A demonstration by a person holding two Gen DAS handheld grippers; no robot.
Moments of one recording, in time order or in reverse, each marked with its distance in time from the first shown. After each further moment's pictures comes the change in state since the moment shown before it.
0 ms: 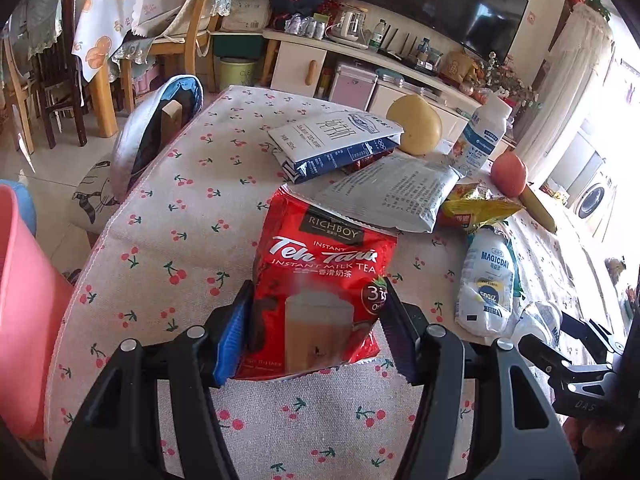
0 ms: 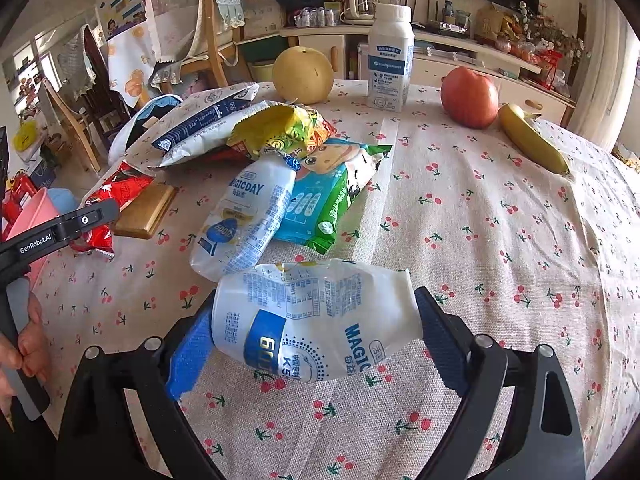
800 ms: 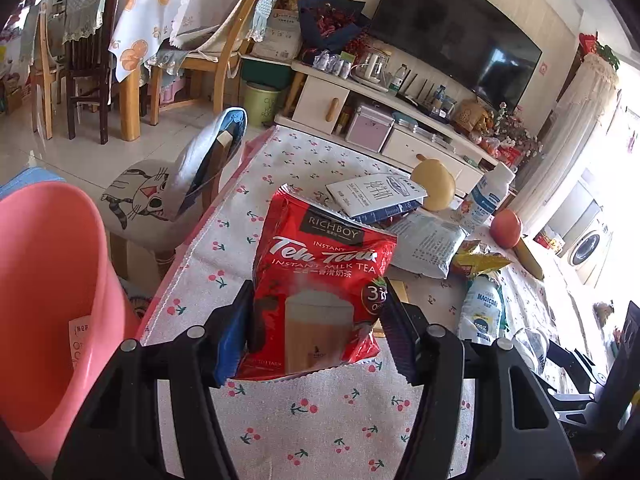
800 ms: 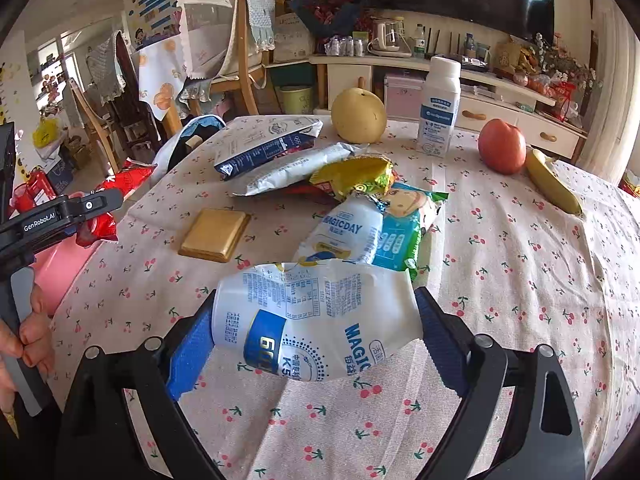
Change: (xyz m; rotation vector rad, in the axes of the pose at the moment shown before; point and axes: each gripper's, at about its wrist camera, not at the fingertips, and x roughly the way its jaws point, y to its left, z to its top) left arm -0.056 0.052 0.008 -0.113 -0.124 -0.010; right arm -0.026 0.061 0.008 -0.060 -0.093 0.050
